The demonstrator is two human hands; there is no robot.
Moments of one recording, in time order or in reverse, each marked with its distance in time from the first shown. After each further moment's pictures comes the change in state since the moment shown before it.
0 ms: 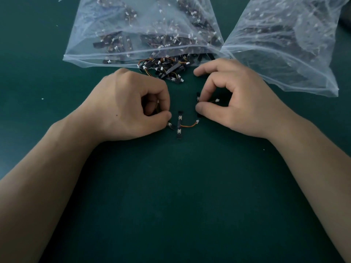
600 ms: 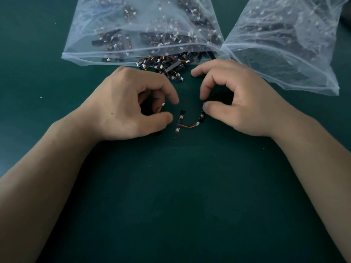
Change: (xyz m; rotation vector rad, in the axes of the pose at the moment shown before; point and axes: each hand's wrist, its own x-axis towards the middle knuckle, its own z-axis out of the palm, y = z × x) left_hand 0.000 -0.001 -0.001 -0.185 -0.038 0.042; right_hand -0.002 0.001 -0.007 0.026 -0.085 -0.024
